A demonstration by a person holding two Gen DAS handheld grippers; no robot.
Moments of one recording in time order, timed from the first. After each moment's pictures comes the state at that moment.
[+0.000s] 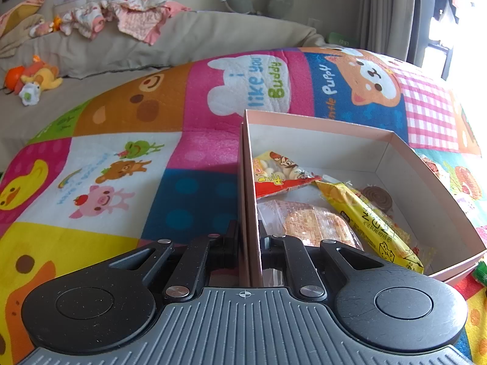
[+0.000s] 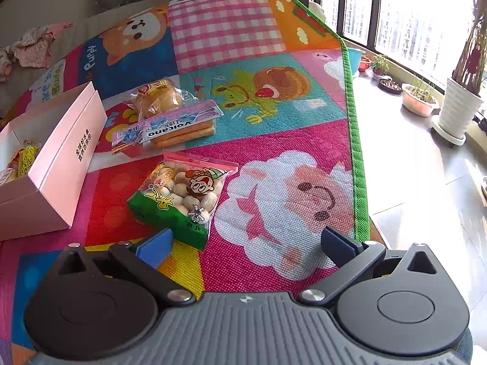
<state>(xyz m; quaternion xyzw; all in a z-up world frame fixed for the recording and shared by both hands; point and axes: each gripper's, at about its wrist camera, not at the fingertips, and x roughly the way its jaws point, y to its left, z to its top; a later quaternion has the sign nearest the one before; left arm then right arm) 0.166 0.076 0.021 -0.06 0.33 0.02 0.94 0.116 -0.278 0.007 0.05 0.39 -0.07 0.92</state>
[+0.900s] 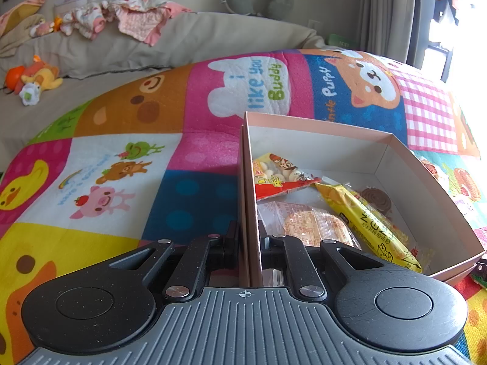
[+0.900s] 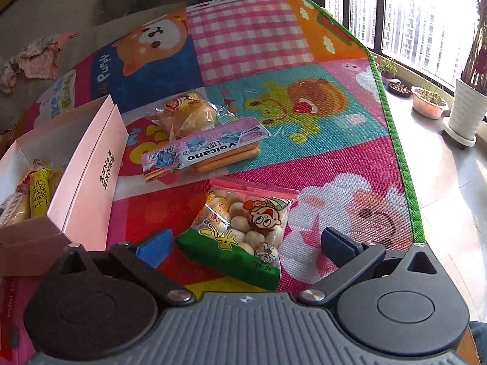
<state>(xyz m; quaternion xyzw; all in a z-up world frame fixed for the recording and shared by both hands) 0.166 0.077 0.021 -0.06 0.33 0.02 0.94 0.154 -0.240 0.008 0.07 0.37 -0.05 0.92</state>
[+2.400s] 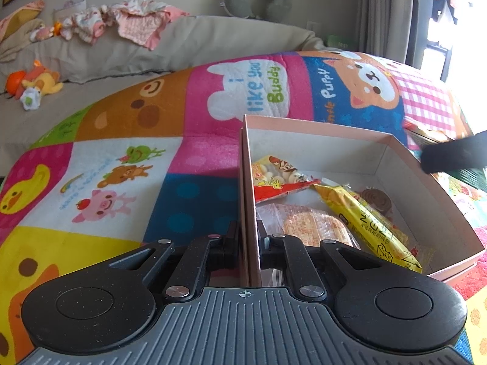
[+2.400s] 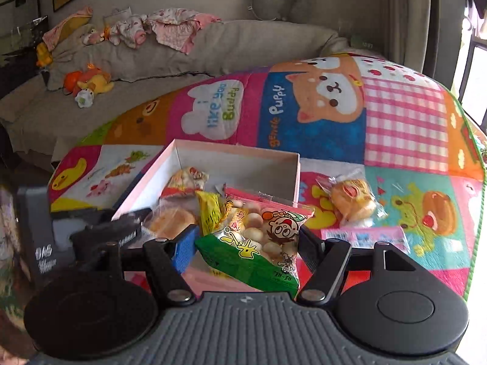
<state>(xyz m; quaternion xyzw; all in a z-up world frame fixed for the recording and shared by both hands) 0.163 0.075 0.023 -0.05 0.32 0.02 0.94 0.170 -0.118 0.118 -0.05 0.36 0.17 0.92</state>
